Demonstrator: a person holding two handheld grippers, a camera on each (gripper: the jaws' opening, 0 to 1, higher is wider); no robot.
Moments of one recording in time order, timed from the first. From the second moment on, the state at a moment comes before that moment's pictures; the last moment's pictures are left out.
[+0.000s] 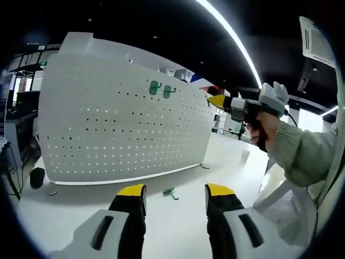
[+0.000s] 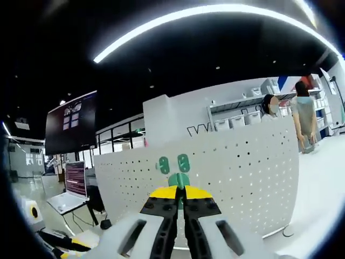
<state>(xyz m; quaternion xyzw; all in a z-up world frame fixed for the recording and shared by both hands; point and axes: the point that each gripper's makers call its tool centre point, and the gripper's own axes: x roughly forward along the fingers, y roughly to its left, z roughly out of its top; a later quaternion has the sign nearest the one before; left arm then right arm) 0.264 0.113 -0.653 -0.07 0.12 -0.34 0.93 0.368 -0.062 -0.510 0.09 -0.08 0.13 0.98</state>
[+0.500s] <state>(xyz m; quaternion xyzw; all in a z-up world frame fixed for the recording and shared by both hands) 0.268 0.116 -0.666 -0.07 0.14 -0.33 0.93 0.412 -0.071 -0.489 0.13 -0.13 0.09 0.98</state>
